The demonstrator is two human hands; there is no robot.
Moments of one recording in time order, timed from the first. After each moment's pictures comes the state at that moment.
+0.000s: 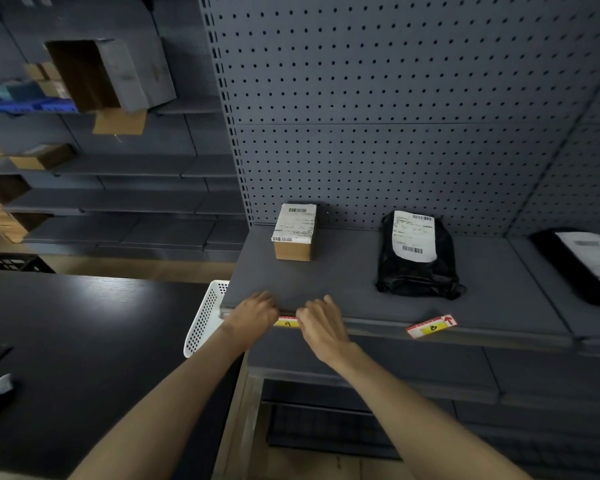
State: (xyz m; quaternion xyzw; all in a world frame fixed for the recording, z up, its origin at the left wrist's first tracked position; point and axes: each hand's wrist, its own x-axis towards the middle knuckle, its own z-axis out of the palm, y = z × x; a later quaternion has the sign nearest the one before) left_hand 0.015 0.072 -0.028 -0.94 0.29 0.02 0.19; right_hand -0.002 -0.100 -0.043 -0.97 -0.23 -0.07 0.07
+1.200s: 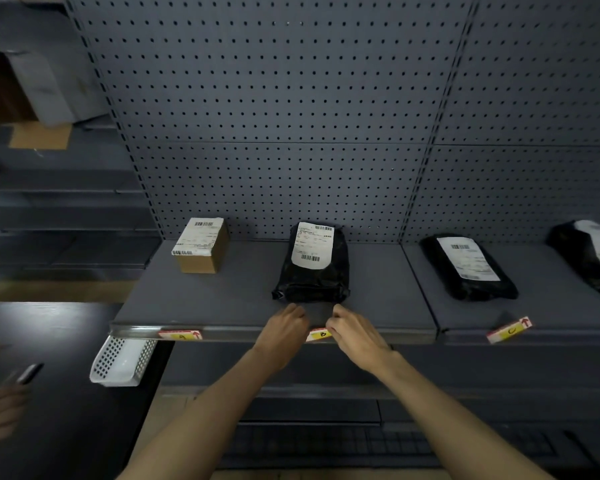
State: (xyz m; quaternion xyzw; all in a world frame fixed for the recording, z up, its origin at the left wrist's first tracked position) left_hand -0.010 -0.193 -0.034 -0.95 0.29 -0.08 -0.03; right_hand -0.033 -0.370 -0.016 -0.98 -0.20 -0.03 0.07
